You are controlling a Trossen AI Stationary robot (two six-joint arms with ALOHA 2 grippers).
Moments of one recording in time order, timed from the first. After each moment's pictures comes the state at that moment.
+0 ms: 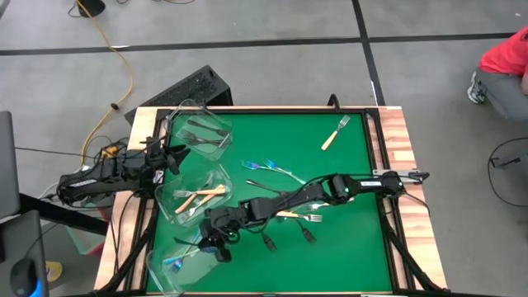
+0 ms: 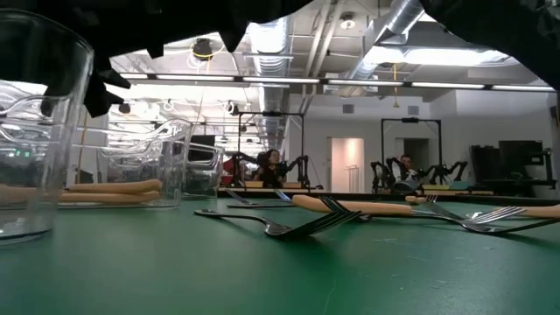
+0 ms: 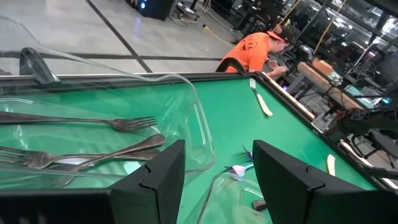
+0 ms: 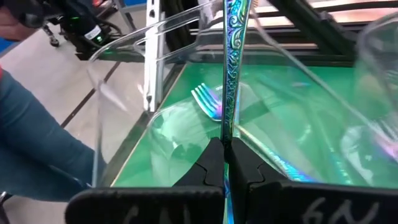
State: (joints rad) left arm 0.14 0.00 0.32 -0.63 -0.50 -0.68; right arm 0.24 2.62 2.32 -0.13 -0.26 0.18
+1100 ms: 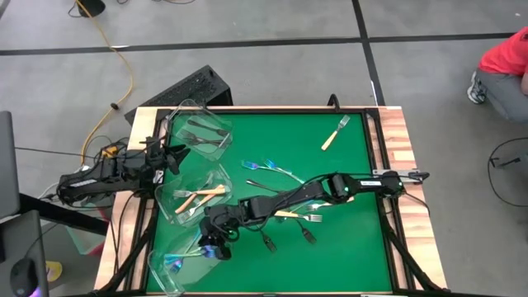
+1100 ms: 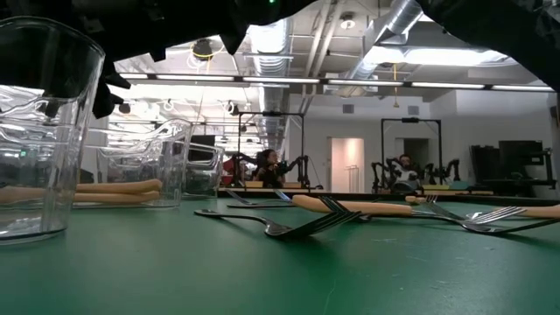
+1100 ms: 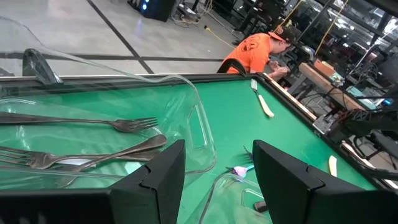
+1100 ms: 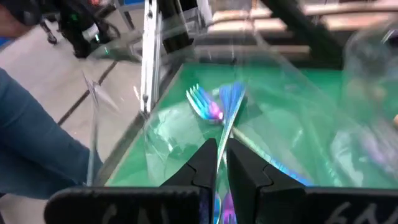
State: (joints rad) left arm 0.14 0.00 0.32 -0.63 -0.51 -0.68; right arm 0.23 2.61 2.32 -0.14 -0.26 0.15
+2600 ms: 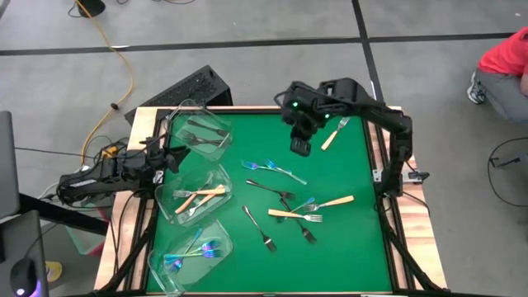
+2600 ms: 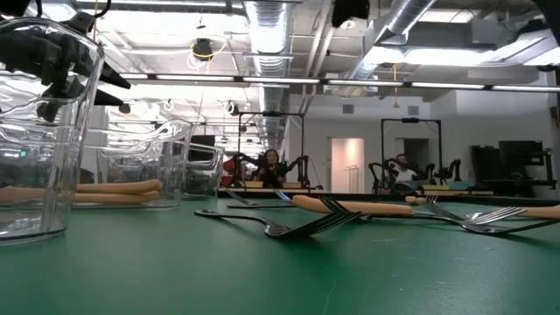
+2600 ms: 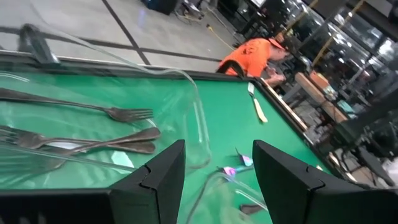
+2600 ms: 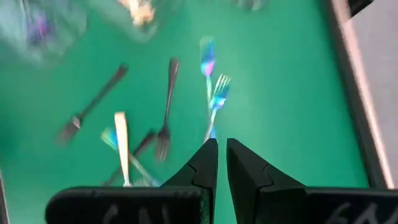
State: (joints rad) left arm 0.14 0.00 0.32 -0.64 -0.51 -0.80; right arm -0.20 1.86 2.30 -1.56 -0.02 0.04
